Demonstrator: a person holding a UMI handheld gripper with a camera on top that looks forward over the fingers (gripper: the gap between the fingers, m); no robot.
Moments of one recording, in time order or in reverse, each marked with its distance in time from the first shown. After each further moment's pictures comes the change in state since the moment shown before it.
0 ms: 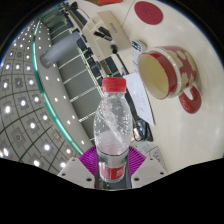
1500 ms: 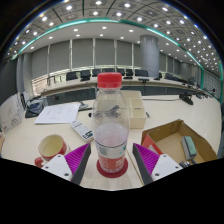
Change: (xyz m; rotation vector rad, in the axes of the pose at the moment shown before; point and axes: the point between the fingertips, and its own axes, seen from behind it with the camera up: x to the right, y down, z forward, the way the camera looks) arm 0.025 -0.299 -0.128 0.189 0.804 -1.809
